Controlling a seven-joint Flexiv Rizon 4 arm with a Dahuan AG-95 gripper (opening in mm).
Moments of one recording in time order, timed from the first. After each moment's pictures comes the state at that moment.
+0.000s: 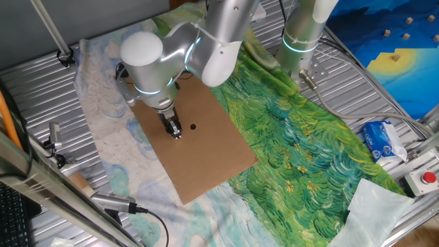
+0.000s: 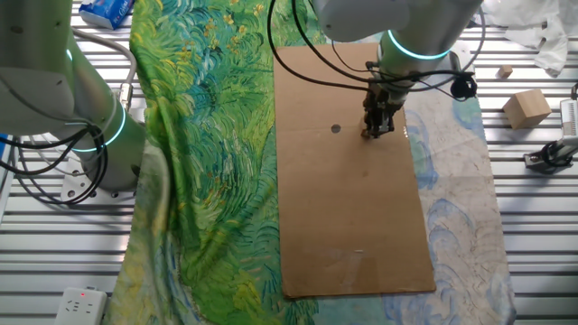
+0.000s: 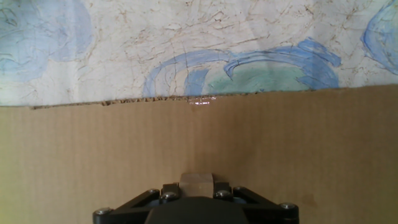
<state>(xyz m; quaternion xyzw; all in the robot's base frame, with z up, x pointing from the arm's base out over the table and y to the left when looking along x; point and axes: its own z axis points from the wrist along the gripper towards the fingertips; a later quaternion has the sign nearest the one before) 0.532 0.064 0.024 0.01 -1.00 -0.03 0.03</state>
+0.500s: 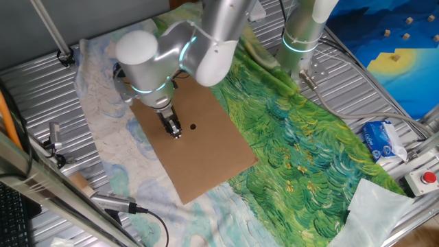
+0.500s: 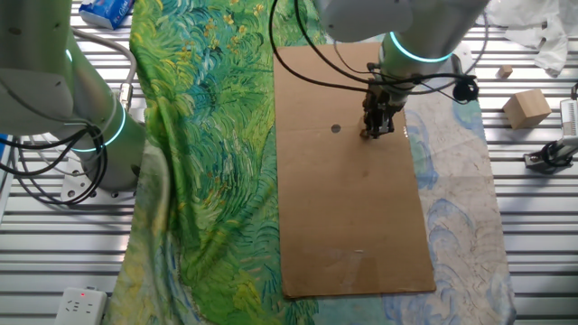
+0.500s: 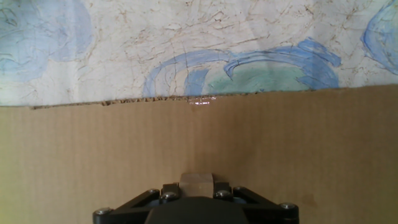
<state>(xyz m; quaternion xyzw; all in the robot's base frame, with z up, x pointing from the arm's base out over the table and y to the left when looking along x) 0.533 0.064 0.022 0.01 -1.00 -0.03 0.05</state>
